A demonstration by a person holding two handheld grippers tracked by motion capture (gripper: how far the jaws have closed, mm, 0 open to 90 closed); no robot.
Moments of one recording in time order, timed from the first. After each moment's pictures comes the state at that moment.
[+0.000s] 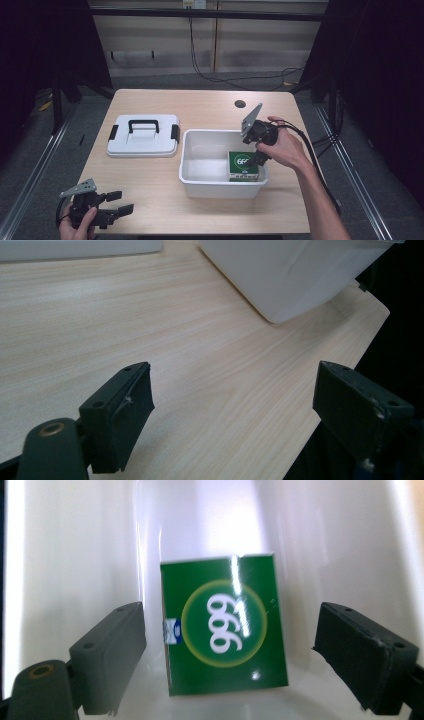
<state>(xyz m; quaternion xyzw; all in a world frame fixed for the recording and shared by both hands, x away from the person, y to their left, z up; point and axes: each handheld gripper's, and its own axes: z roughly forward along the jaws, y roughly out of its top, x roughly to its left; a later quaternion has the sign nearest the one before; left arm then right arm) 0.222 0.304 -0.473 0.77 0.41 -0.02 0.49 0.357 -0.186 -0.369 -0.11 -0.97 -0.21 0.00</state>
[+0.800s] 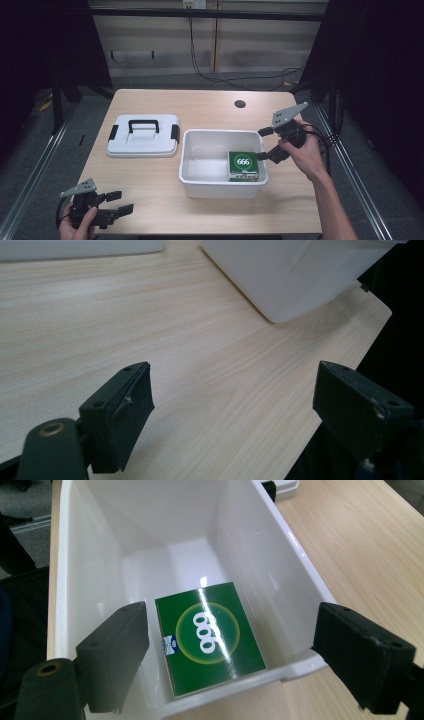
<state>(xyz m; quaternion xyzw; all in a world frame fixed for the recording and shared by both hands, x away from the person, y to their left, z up) 0.222 0.304 -0.473 0.77 0.41 -0.02 0.49 0.329 -0.245 -0.352 -0.19 -0.90 -0.38 -0.07</state>
